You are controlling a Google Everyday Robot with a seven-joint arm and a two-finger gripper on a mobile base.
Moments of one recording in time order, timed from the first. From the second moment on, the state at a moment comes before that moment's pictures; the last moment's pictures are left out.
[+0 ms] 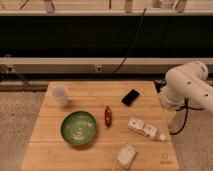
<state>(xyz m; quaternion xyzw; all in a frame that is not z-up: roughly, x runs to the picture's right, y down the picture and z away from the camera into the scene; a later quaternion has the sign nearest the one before) 0.286 0.107 0.684 -0.28 0.02 0.02 0.96</state>
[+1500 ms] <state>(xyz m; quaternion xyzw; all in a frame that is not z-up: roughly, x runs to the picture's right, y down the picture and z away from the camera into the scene) 0.266 0.107 0.681 -0.28 0.03 -0.01 0.96</state>
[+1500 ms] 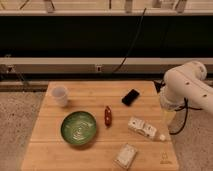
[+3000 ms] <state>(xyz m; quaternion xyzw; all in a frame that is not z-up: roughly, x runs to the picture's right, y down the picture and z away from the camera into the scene) 0.140 0.105 0.677 -0.27 0.02 -0.21 0.94</state>
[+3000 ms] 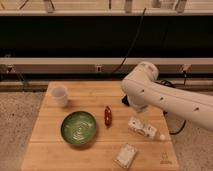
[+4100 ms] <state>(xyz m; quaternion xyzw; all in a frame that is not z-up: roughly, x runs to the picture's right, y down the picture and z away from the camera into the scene) 0.073 0.113 0.674 -0.27 -0.02 -0.34 0.90</state>
